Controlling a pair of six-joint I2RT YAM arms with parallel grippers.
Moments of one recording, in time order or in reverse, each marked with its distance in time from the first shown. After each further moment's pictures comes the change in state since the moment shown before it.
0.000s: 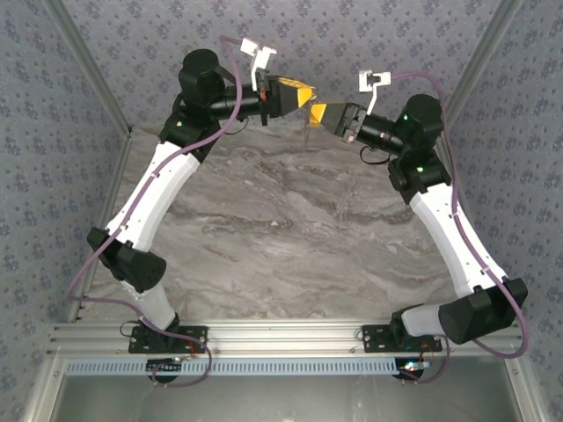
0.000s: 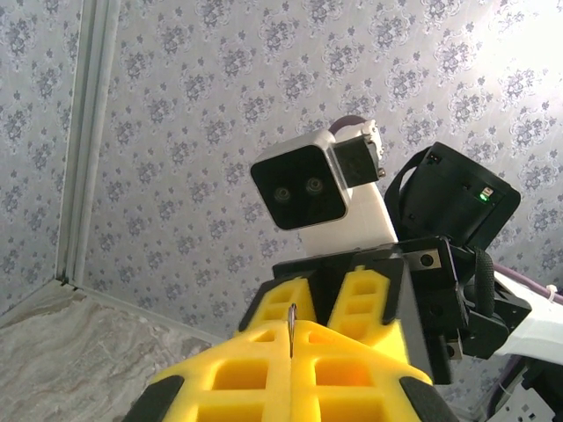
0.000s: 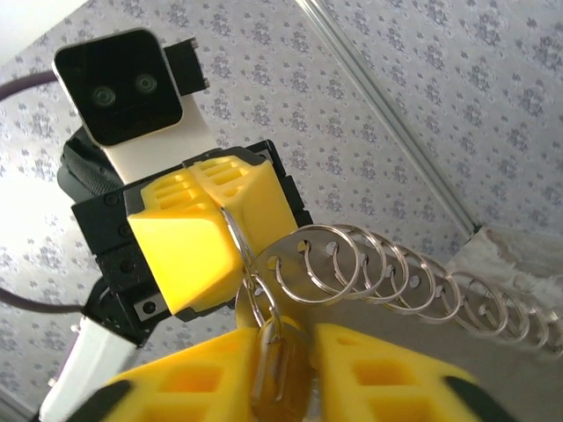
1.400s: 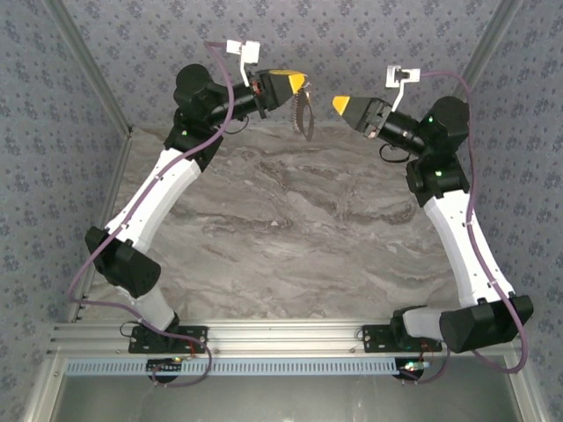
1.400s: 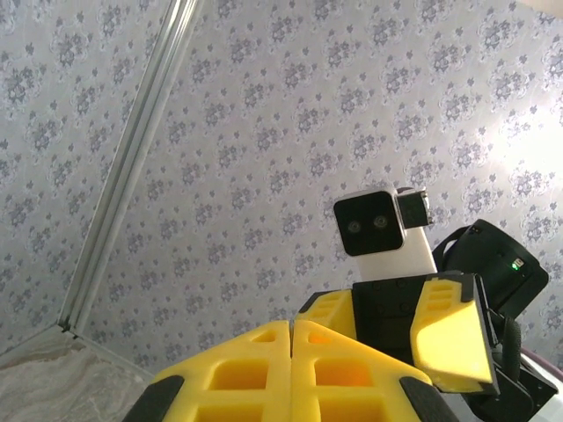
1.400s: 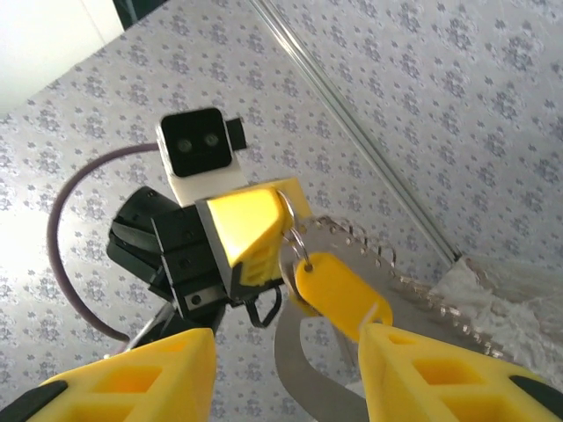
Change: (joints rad) left arm 0.020 -0.051 -0.209 0.389 -0.135 -0.267; right arm -0.111 -0.053 0.002 0.039 -0.018 0.067
